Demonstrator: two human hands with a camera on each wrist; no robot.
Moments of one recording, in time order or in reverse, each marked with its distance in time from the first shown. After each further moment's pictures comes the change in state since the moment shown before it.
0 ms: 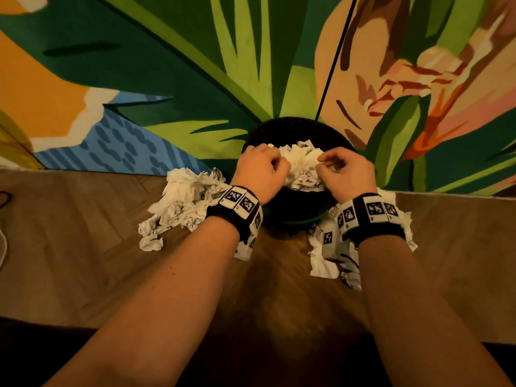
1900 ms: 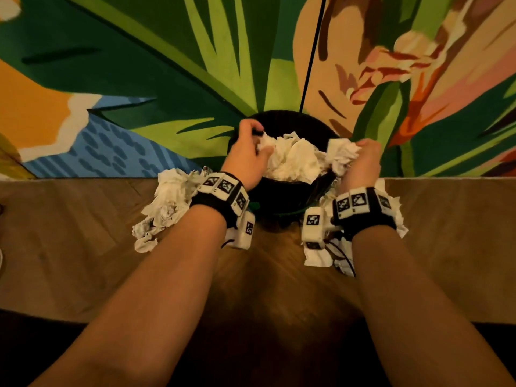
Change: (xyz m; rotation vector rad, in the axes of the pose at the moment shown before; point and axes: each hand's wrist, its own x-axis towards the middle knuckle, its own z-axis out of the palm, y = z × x) left_hand 0.008 0.011 -0.011 -0.382 -0.082 -0.167; right_hand 0.000 0.003 -0.016 0.770 0.440 0.645
